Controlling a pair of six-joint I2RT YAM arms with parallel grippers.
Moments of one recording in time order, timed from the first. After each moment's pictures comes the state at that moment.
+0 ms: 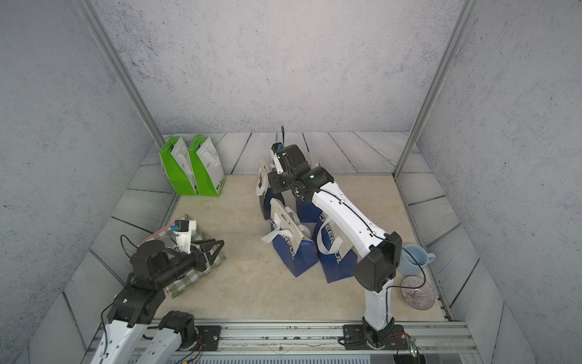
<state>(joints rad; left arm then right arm) -0.20 0.45 0.64 -0.51 0.46 -0.36 0.68 1.95 2.15 -0.84 0.04 0.19</state>
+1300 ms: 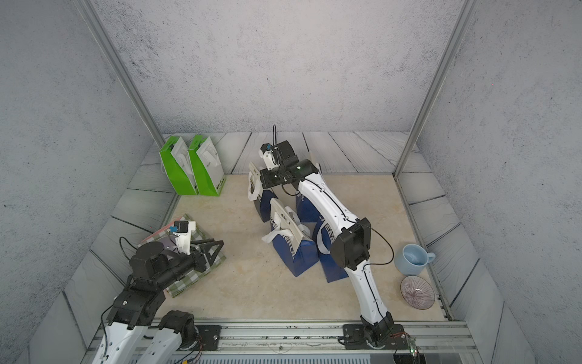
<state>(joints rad) -0.20 0.46 0.62 -0.51 0.44 -0.34 0.65 2.23 2.44 -0.88 -0.29 0.18</state>
